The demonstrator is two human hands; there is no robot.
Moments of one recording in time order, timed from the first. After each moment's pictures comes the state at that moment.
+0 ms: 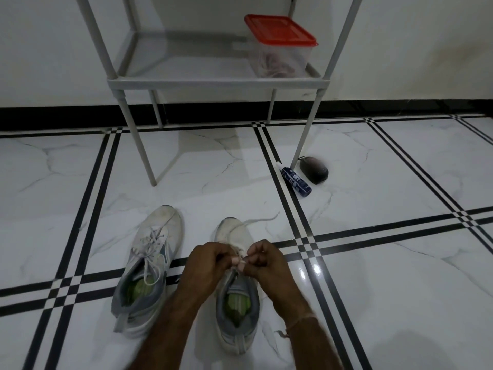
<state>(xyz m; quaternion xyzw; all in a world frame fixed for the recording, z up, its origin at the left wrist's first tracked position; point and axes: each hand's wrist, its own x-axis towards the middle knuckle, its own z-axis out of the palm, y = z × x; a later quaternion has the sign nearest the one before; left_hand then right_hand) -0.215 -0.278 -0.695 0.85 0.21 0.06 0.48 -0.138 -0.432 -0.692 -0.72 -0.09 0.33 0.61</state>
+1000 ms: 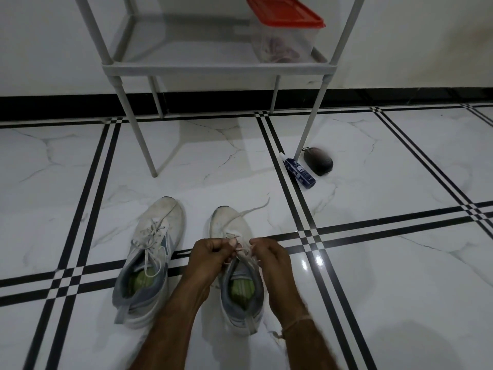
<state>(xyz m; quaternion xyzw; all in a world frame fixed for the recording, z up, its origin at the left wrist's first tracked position) -0.213 -0.292 -0.699 0.60 0.38 0.04 0.71 -0.150 -0.425 -0.698 -0.70 -0.02 0.24 0.67</state>
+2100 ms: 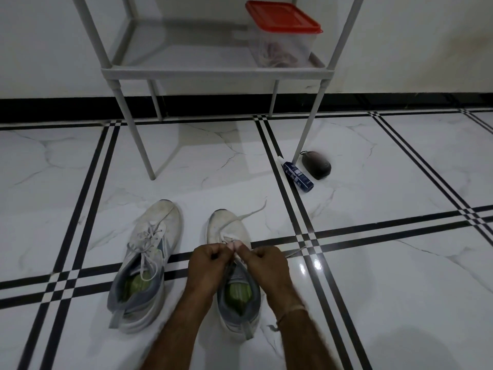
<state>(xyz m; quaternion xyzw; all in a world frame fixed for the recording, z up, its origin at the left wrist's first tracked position) -0.213 -0.308 -0.696 0.63 0.40 0.10 0.66 -0.138 -0.416 -0.688 -0.84 -0.05 0.29 0.44</state>
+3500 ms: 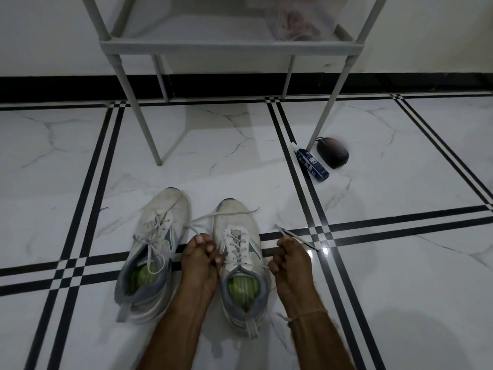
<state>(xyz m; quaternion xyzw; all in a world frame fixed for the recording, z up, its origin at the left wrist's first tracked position) -0.208 -0.284 -0.730 0.26 0.49 0.25 0.80 -0.124 -0.423 -0.729 -0.54 0.21 0.27 0.77</state>
